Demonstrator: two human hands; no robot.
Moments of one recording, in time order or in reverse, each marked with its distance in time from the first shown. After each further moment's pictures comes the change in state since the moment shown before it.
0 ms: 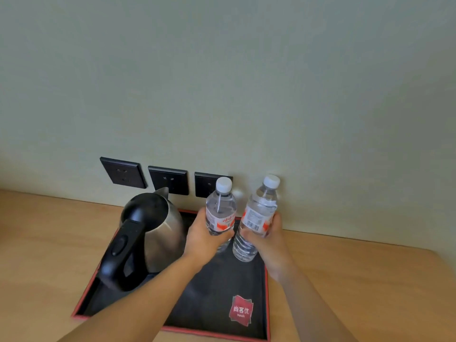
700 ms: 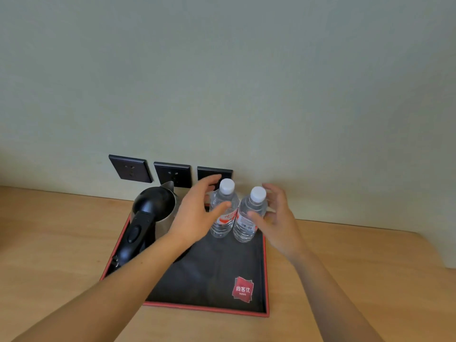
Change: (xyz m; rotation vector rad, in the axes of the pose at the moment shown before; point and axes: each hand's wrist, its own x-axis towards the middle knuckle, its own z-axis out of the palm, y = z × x) left_hand -0.020 0.078 -0.052 0.230 -0.083 0.339; right_hand -0.029 -0.058 -0.011 -0.423 -0.013 -0.321
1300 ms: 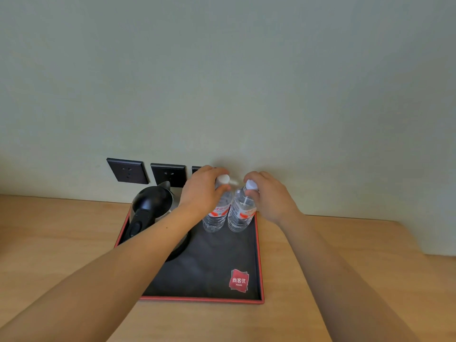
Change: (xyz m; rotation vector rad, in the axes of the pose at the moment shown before) left_hand 0.031 0.042 0.000 0.396 -0.041 0.073; right_hand 0.025 -0.059 -0.015 -0.675 -0.075 -0.136
